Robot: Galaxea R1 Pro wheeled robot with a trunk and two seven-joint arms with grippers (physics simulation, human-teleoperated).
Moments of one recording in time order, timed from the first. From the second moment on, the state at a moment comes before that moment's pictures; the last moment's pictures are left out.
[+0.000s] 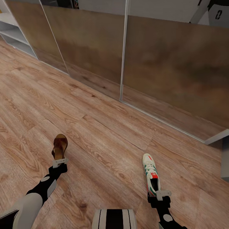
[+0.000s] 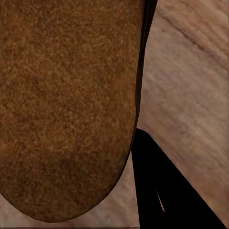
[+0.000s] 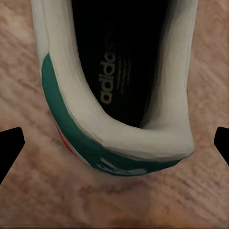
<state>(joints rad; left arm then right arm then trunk) -0.76 0.13 0.43 -0.27 -0.19 -0.20 -0.11 -0.47 -0.01 0.12 -0.27 0.02 -0.33 -0.23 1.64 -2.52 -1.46</state>
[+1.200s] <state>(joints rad) -0.76 0.14 0.43 -0.27 -0.19 -0.21 -0.11 -0.47 -0.01 0.11 -0.27 0.02 -0.33 -0.23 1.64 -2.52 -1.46</state>
